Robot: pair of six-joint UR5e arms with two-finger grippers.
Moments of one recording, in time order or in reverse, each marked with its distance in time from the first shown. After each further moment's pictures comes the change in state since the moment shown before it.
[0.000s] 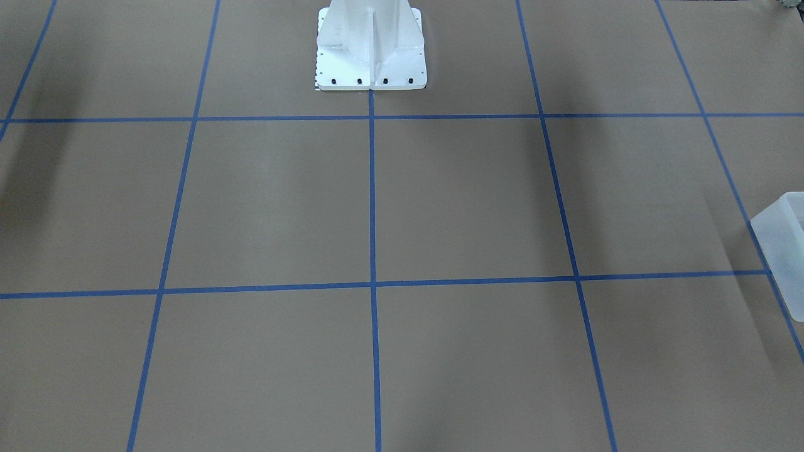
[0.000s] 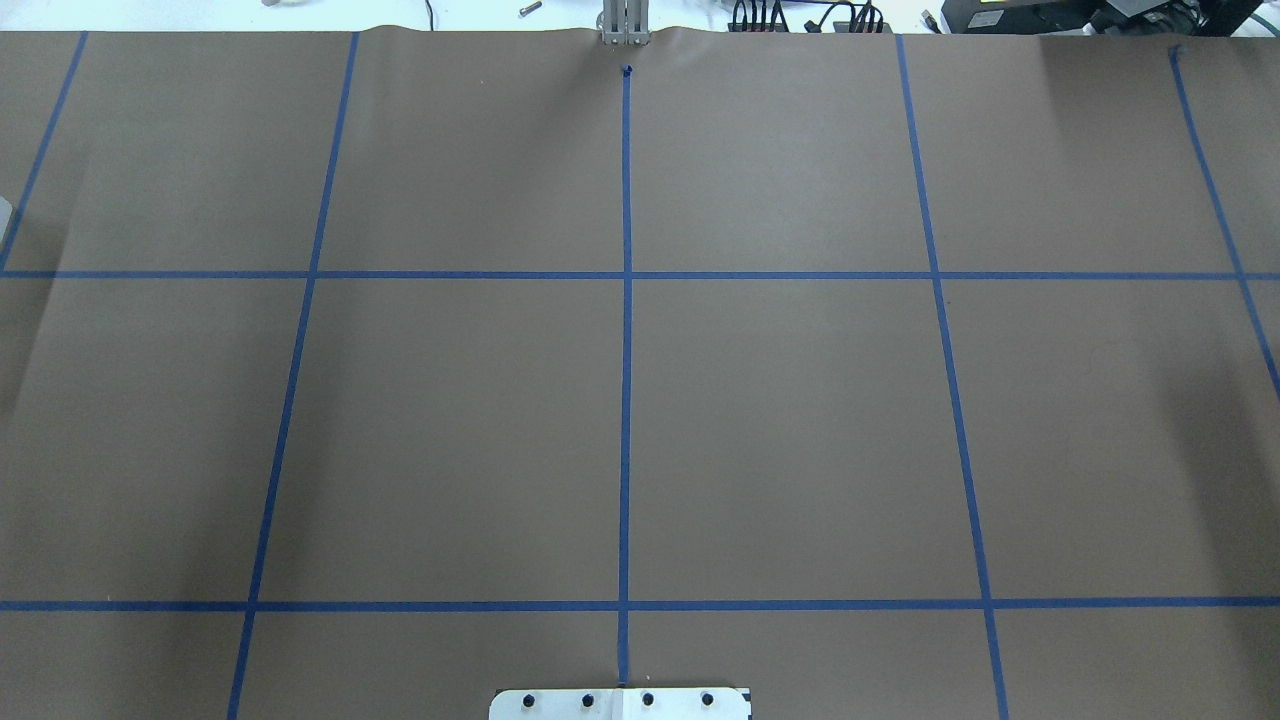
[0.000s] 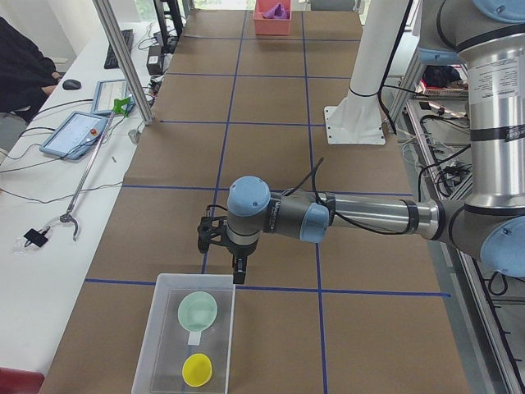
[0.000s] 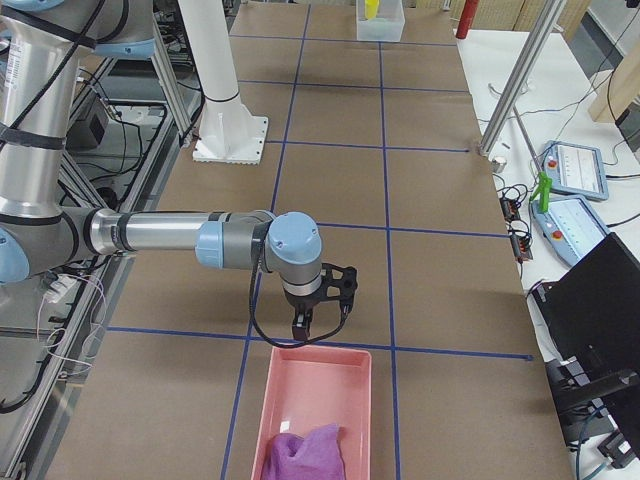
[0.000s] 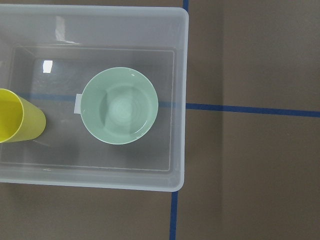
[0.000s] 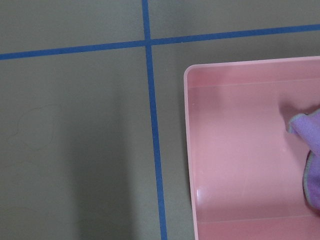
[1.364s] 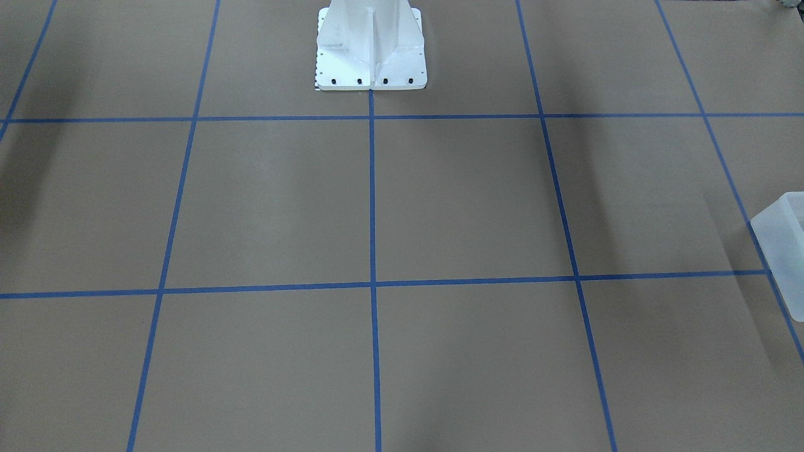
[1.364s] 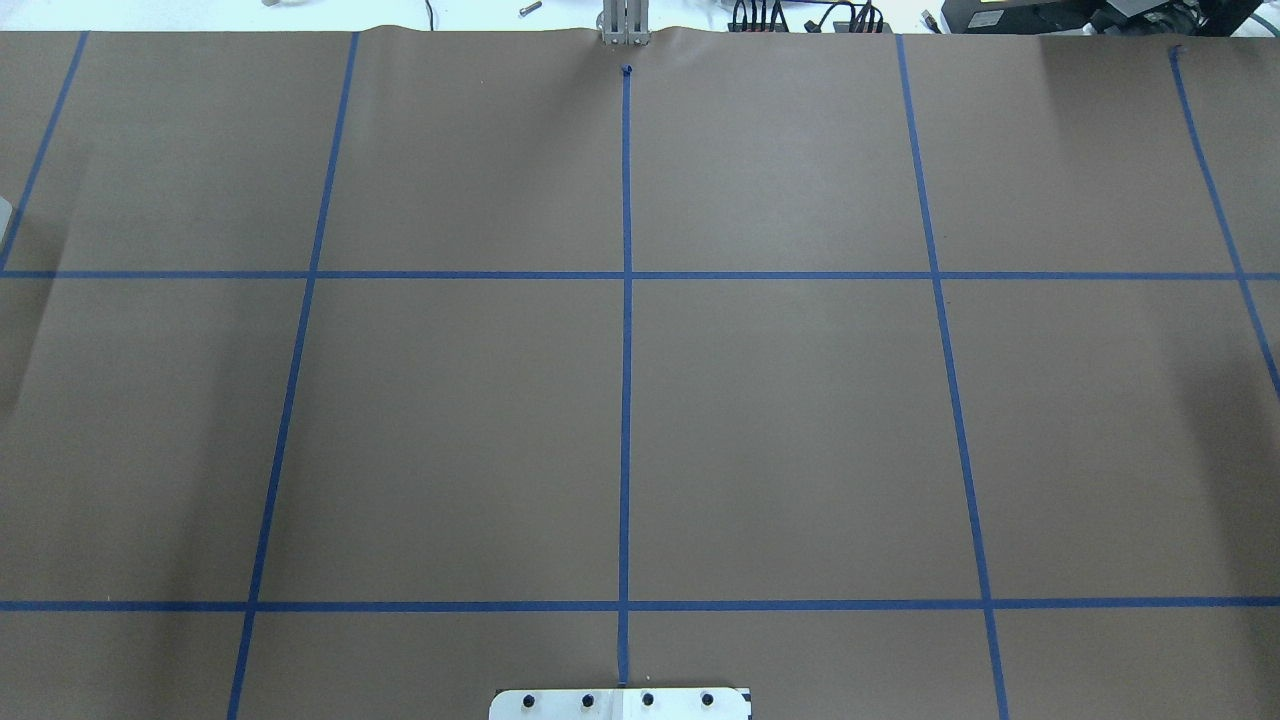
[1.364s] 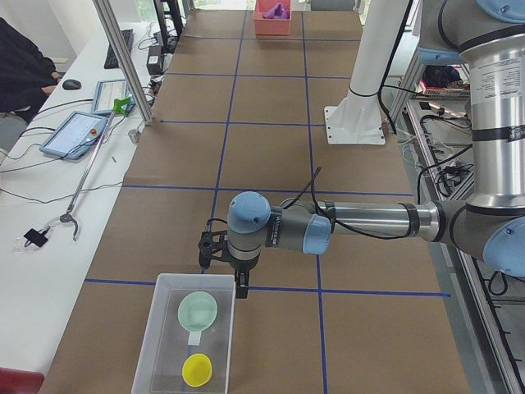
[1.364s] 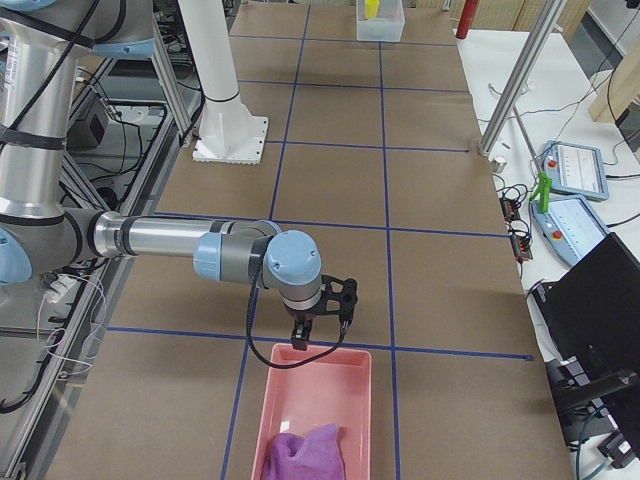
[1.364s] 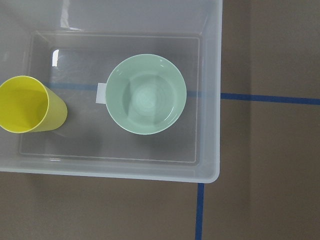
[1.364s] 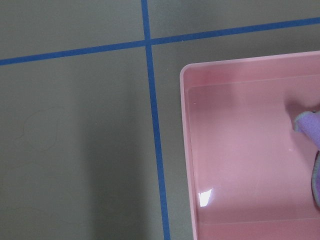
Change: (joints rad) left arm -0.022 -0.003 0.054 -0.001 -0.001 0.020; right arm 0.037 0.017 -0.057 -0.006 0.060 -0.047
